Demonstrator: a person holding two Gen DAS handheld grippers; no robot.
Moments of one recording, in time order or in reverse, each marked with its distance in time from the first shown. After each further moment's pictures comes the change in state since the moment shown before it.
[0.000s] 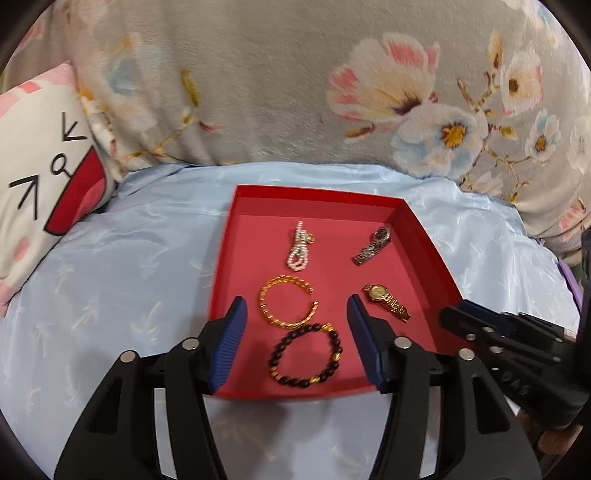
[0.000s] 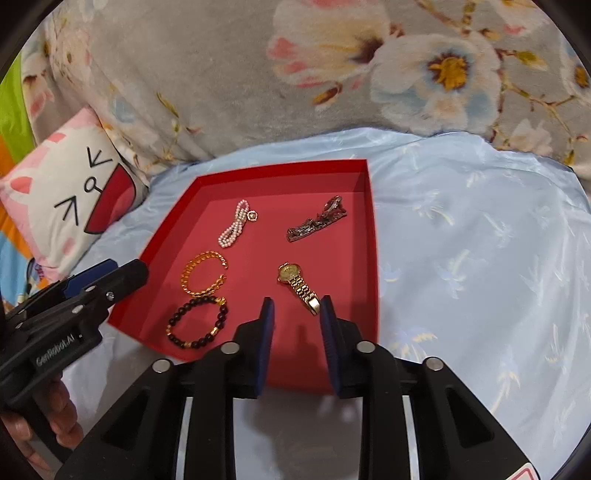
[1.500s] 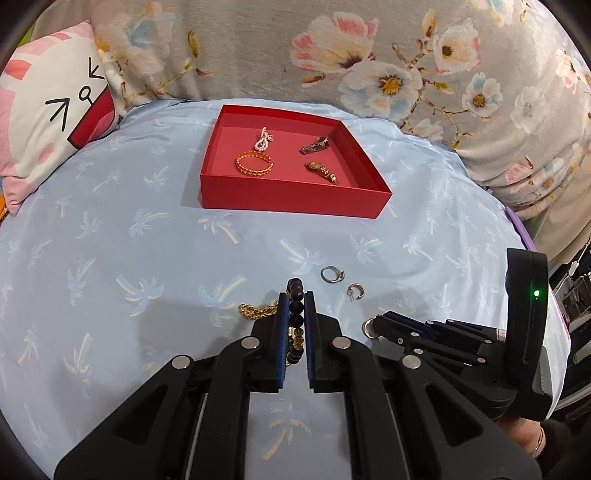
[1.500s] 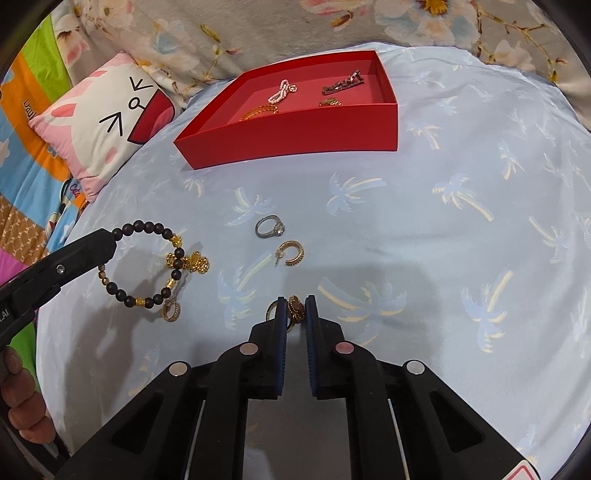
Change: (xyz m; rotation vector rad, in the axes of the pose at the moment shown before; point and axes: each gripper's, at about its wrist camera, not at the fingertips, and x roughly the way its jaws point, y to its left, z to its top) left arm -0.121 -0.016 -0.123 -0.012 0.147 -0.148; right arm -0.063 0.025 -0.158 0.019 0.188 0.074
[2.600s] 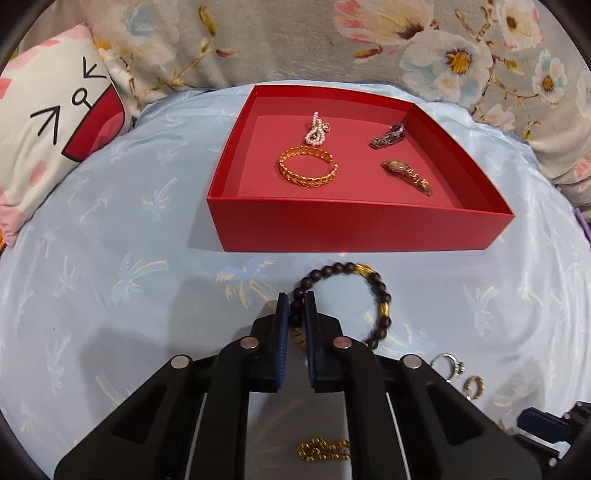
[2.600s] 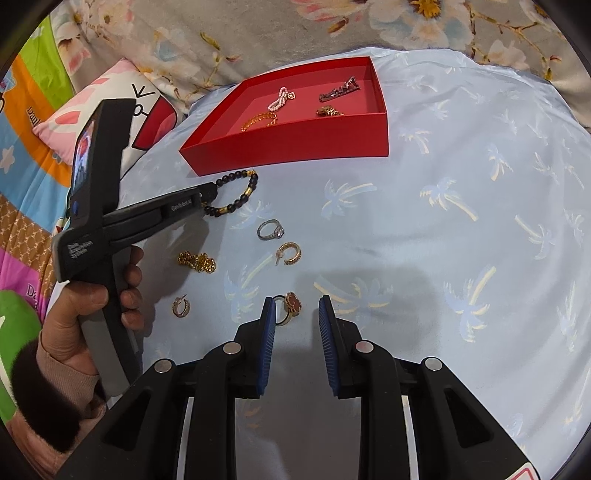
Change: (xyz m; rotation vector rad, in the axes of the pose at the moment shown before) left arm 0.111 0.034 0.046 0.011 0.027 0.205; right arm -0.016 -0.002 -0.001 0.012 0.003 0.012
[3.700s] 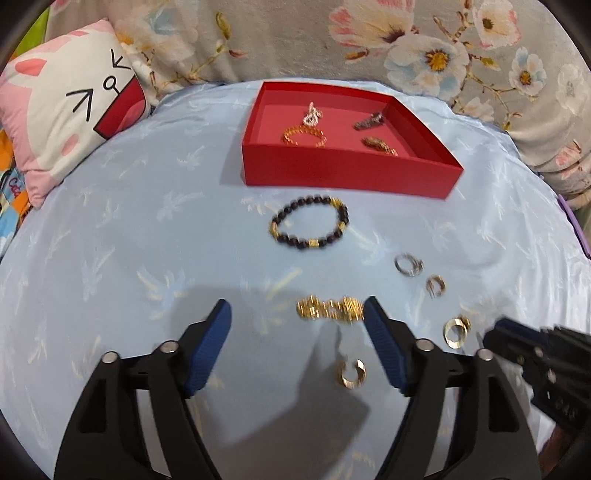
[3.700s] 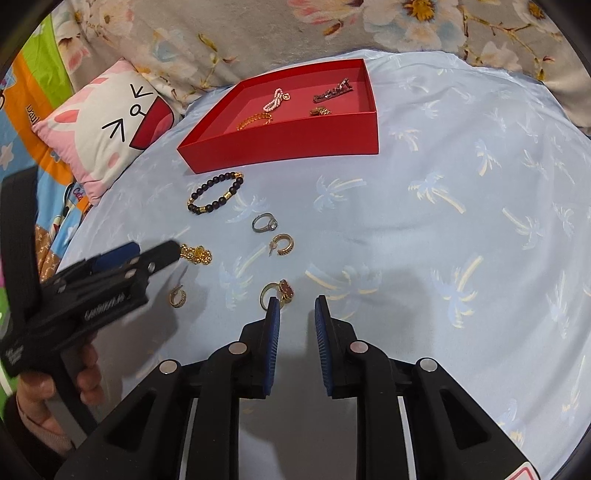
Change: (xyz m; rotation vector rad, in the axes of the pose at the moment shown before) left arm -0.063 -0.002 -0.054 -0.003 -0.001 0.010; right arm -0.007 -0.002 -0.009 -0.001 -0.017 -0.023
